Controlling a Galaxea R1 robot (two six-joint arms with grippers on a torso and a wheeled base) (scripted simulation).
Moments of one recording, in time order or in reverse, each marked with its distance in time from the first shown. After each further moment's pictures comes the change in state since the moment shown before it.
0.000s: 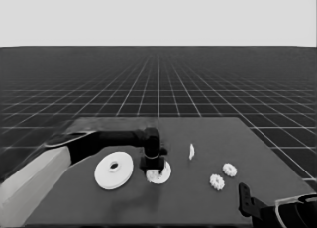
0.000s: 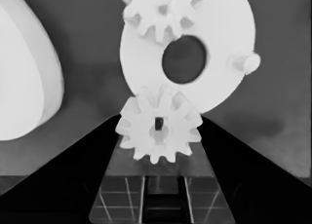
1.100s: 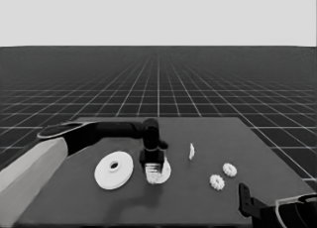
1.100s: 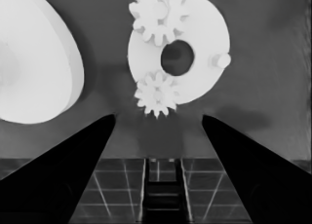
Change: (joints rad) left arm -0.093 -0.007 0.045 -0.091 0.014 -0.035; right arm 0.000 0.000 0.000 0.000 0.000 0.000
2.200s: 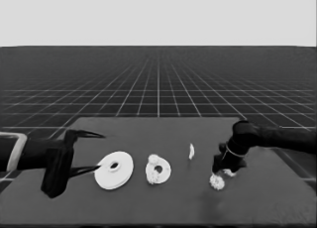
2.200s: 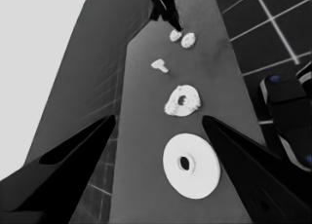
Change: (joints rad) left arm -0.375 -1.182 0.984 0.098 -0.888 1.881; right arm 0.334 0.441 -0.636 0.483 -0.299 0.824
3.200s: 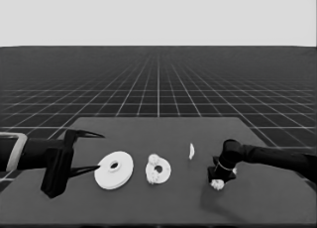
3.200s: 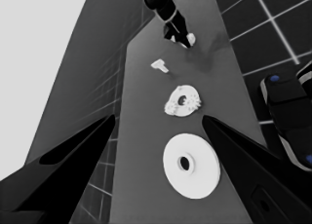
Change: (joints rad) left arm 0.000 0.000 0.000 0.000 0.000 0.001; right arm -0.225 0.085 -0.188 -0.180 0.110 -0.025
